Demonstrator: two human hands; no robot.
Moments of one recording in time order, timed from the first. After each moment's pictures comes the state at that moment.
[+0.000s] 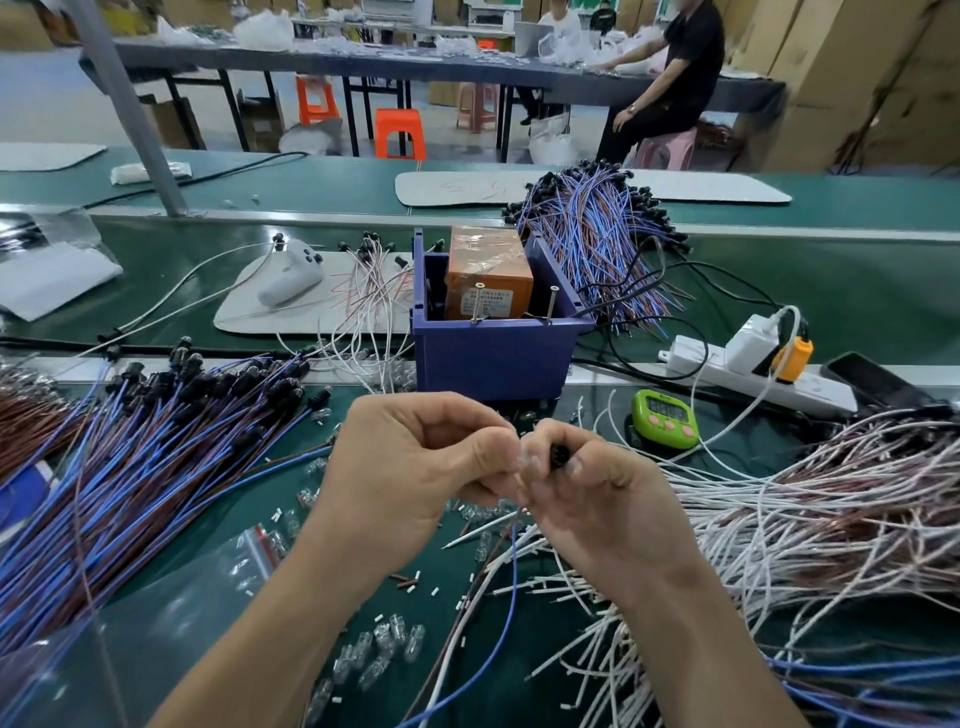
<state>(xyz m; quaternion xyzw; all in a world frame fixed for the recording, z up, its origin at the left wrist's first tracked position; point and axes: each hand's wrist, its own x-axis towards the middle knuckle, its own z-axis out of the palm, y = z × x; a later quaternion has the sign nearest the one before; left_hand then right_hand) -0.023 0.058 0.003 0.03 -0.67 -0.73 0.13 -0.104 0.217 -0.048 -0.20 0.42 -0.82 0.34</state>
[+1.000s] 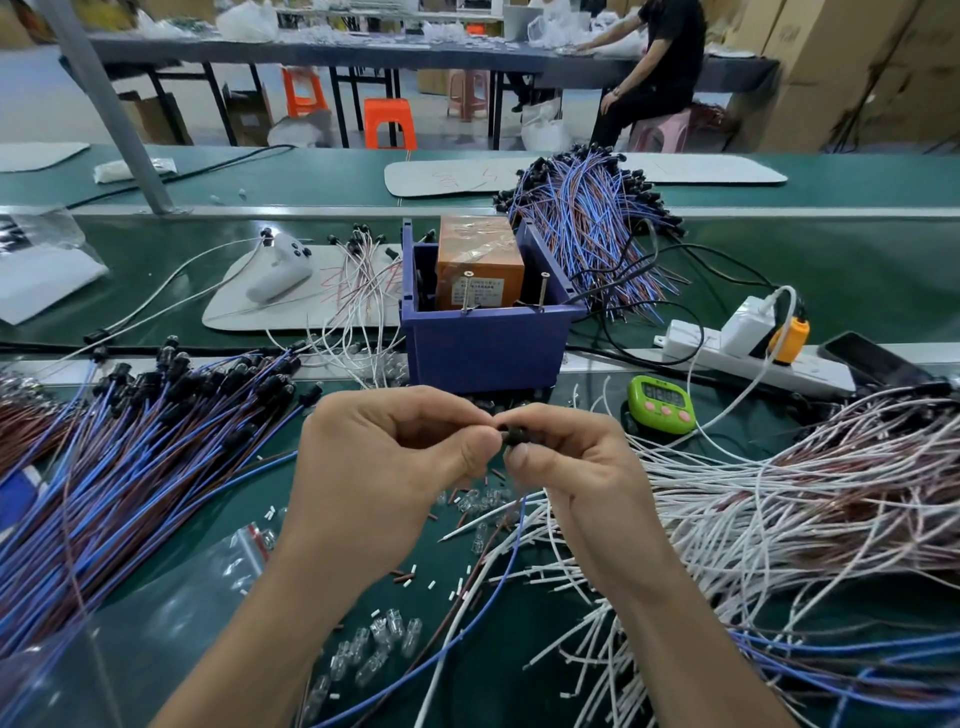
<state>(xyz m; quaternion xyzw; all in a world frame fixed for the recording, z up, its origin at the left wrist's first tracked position) -0.021 0.053 -0.005 0.04 -0.76 -0.61 0.23 -0.095 0.206 -0.047 -0.26 0.58 -0.76 0.15</state>
